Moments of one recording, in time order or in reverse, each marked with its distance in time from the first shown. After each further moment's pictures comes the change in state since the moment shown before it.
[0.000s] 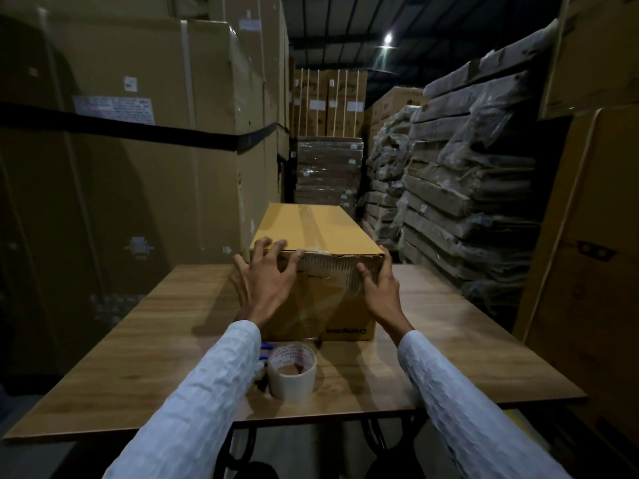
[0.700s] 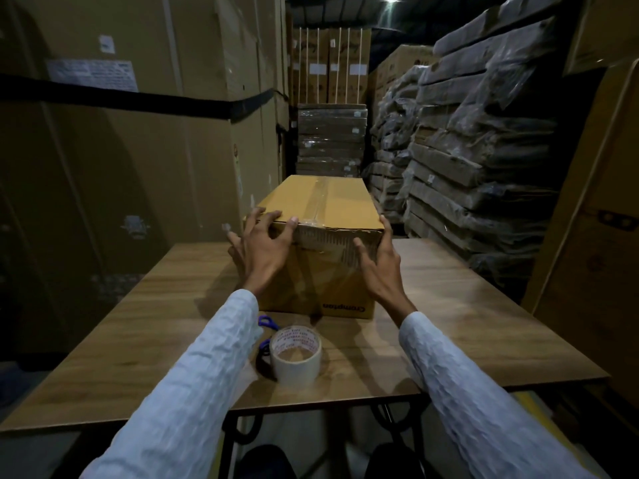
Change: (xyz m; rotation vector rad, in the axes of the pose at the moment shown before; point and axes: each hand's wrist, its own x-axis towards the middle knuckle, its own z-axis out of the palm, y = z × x) left_hand 0.036 -0.007 0.023 -0.250 0.040 -0.093; right_hand 0.016 0.014 0.016 -0.048 0.029 -0.080
